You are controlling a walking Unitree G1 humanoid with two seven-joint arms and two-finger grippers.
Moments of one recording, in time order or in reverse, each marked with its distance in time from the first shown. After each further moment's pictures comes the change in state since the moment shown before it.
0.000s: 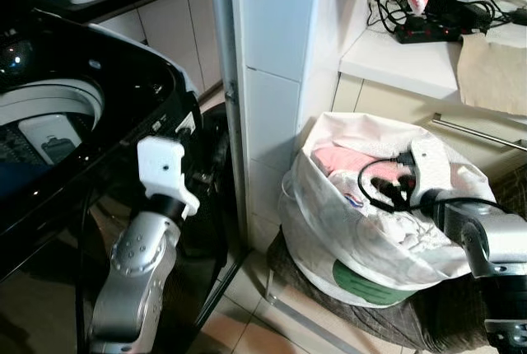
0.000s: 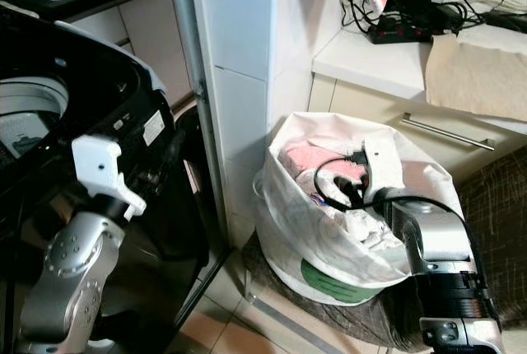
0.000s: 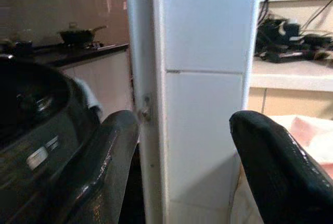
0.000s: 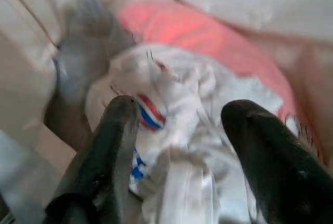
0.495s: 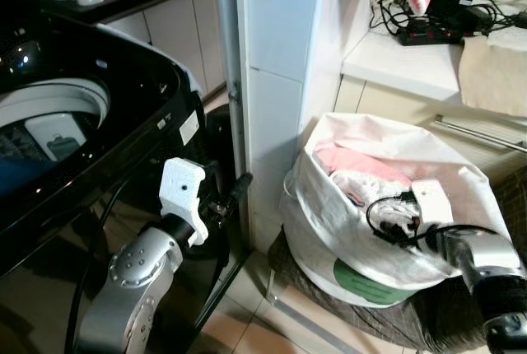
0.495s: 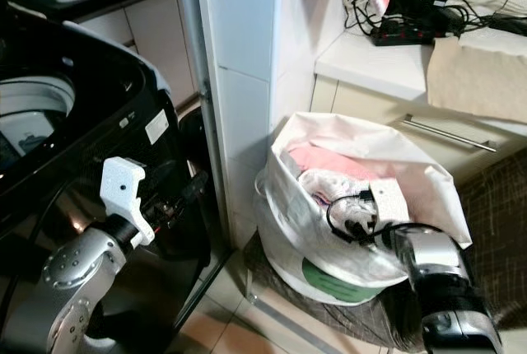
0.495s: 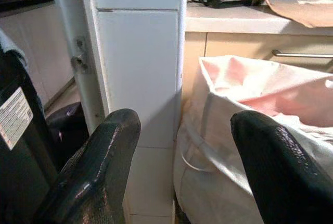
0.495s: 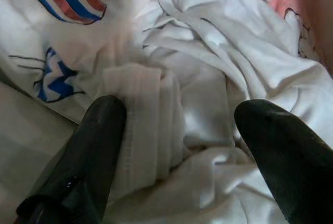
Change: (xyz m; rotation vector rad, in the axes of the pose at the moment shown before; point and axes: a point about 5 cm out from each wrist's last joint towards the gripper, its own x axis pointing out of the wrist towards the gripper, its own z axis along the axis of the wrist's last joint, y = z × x) left arm -0.016 -0.015 -0.013 -0.030 0.193 -0.259; right arm 0.024 -0.022 -0.061 0.013 0.242 -0.077
